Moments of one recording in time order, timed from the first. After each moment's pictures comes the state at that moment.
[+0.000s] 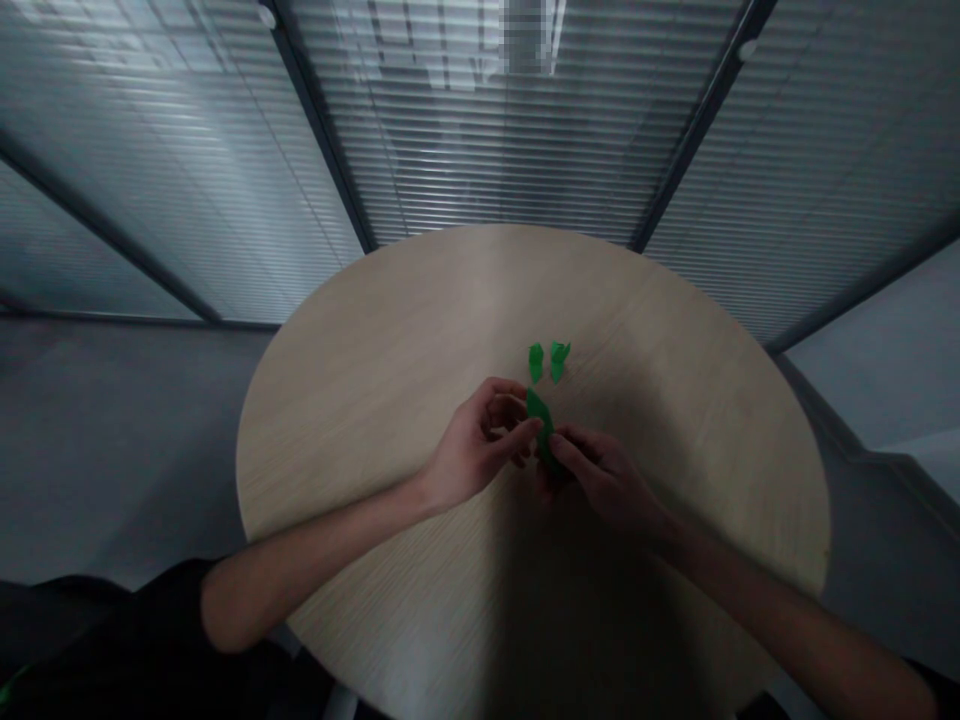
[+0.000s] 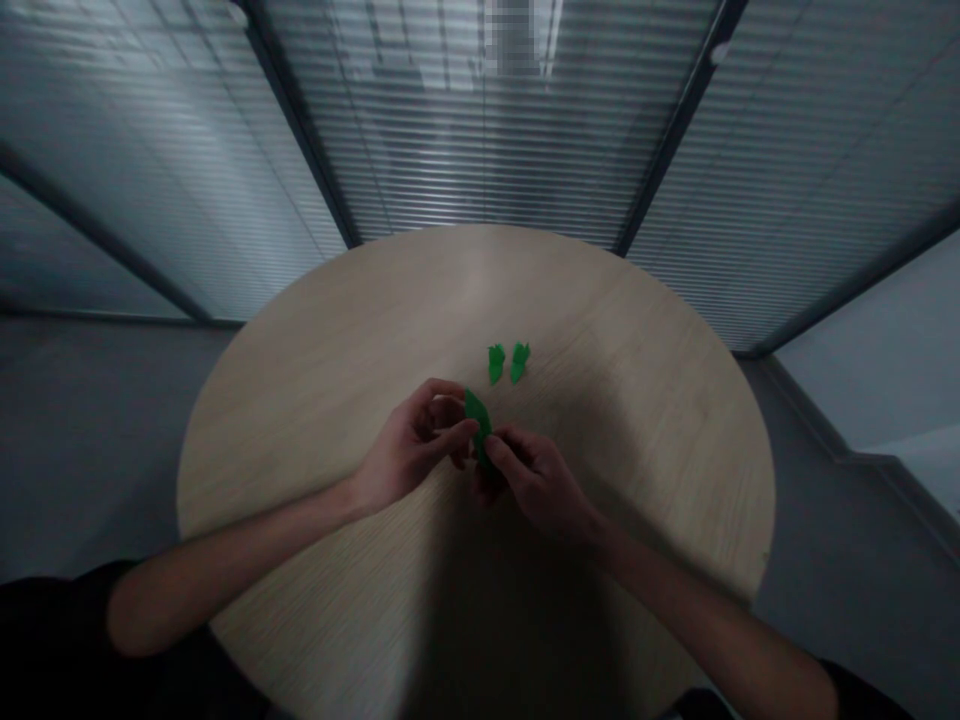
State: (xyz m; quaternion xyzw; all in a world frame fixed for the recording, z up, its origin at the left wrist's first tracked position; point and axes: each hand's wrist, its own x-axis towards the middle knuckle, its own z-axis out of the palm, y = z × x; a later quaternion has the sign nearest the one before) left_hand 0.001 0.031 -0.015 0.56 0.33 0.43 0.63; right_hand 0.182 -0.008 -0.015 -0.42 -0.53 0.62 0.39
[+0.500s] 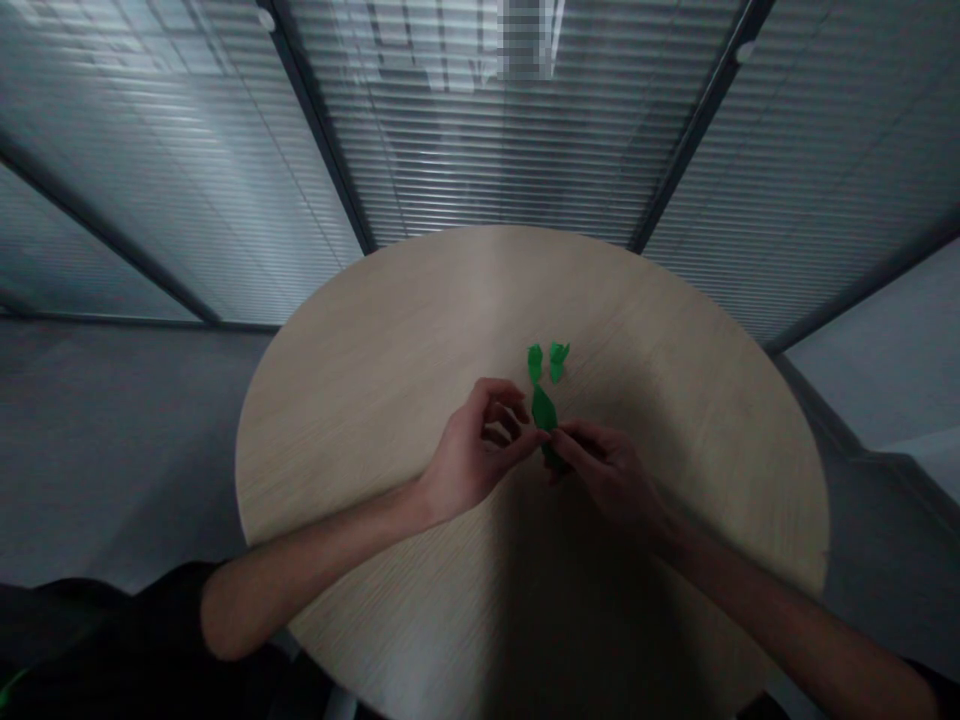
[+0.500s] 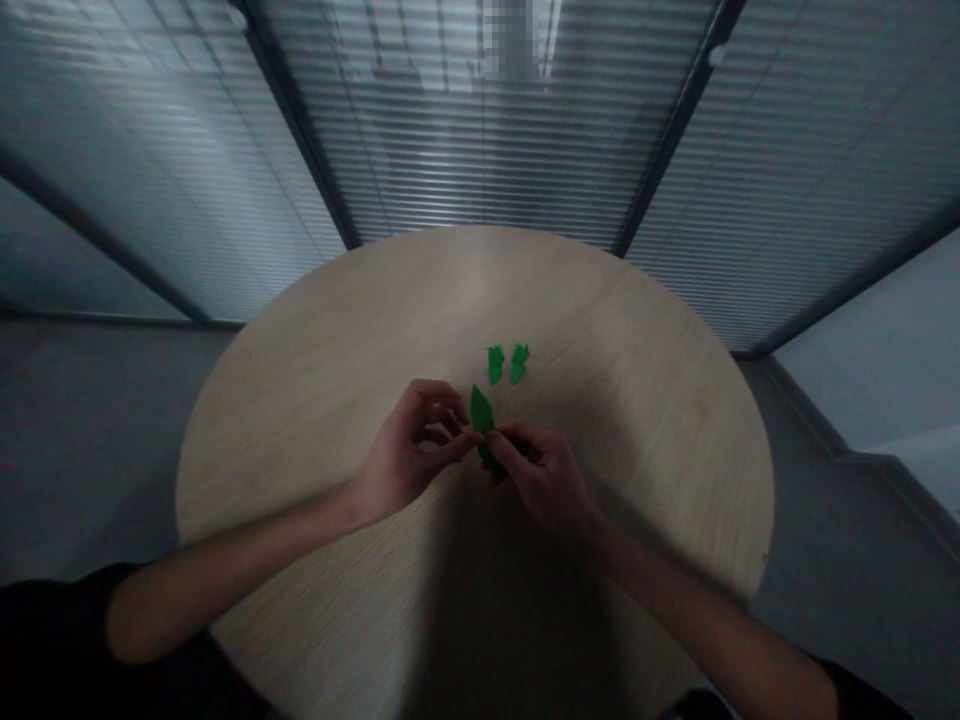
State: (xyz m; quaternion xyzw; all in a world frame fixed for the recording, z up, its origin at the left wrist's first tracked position) left_hand -0.004 0.028 -0.019 0.63 0.38 0.44 0.51; right_hand 0.185 -0.004 -0.020 -0.47 -0.52 0.56 0.44
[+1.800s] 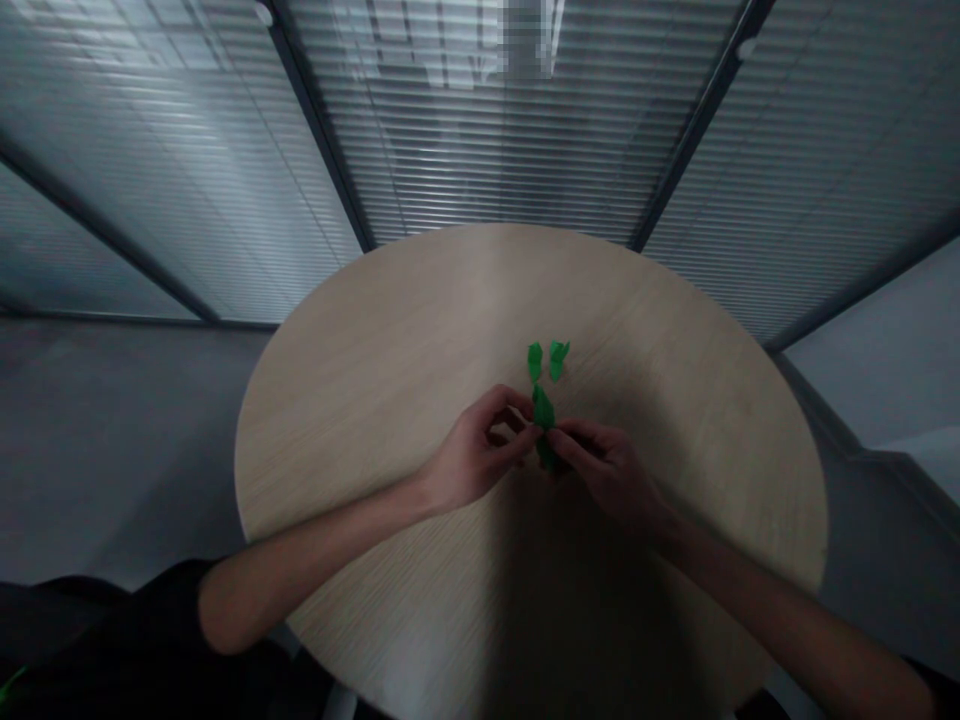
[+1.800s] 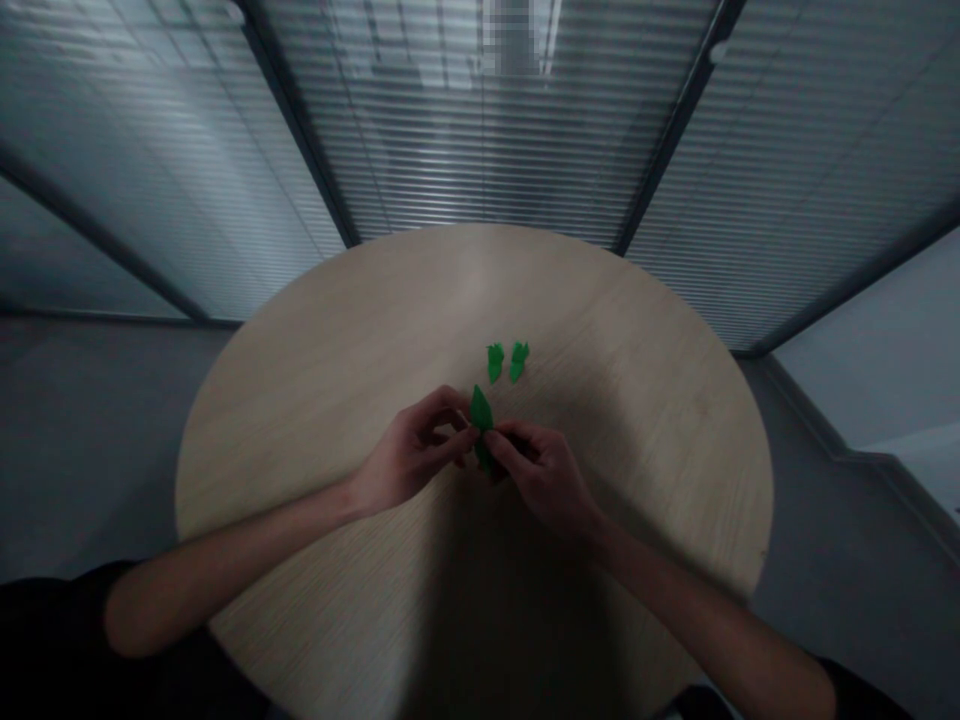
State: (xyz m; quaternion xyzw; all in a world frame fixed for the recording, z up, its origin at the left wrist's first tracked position) left_hand -0.004 0.030 -0.016 0.63 0.35 0.37 0.58; right_hand 0.186 -0.005 -0.024 -0.47 -0.51 0.57 0.45
